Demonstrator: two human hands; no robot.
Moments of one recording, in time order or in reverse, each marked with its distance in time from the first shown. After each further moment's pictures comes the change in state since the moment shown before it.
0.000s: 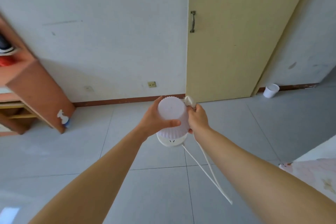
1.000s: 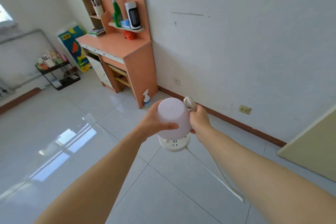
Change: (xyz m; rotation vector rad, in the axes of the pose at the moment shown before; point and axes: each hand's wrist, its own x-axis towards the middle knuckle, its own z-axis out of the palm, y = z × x) left_hand 0.062 -0.128 -0.340 -0.155 0.587 -0.308; right_hand 0.098 -0.117 0.406 -0.282 -0.673 -0.100
